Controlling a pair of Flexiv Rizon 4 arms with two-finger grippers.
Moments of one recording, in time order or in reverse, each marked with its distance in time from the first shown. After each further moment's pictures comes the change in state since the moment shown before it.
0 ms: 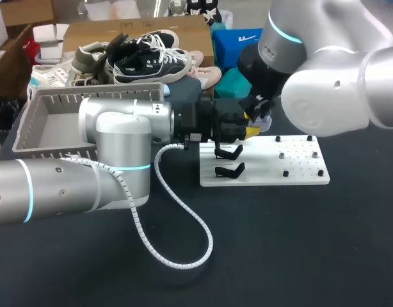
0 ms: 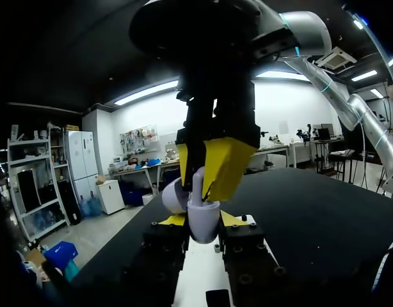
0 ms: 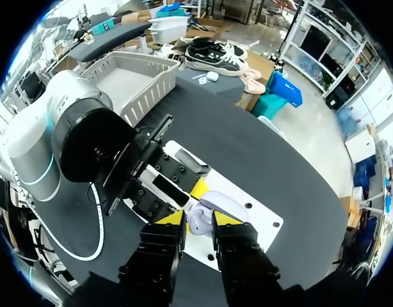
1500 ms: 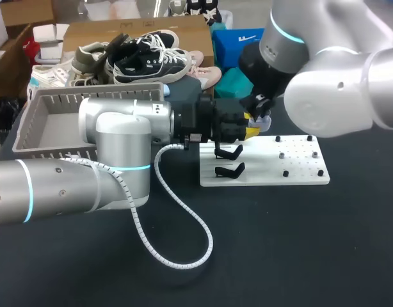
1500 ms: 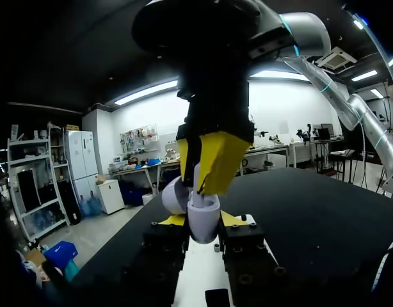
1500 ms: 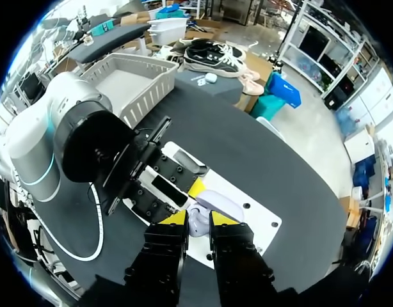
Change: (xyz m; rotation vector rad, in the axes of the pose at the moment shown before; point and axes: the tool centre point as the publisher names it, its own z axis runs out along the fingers) left arm 0.001 0.000 0.000 0.000 0.002 -0.001; right arm 0.000 -0.002 -0.002 0.005 -0.008 0.003
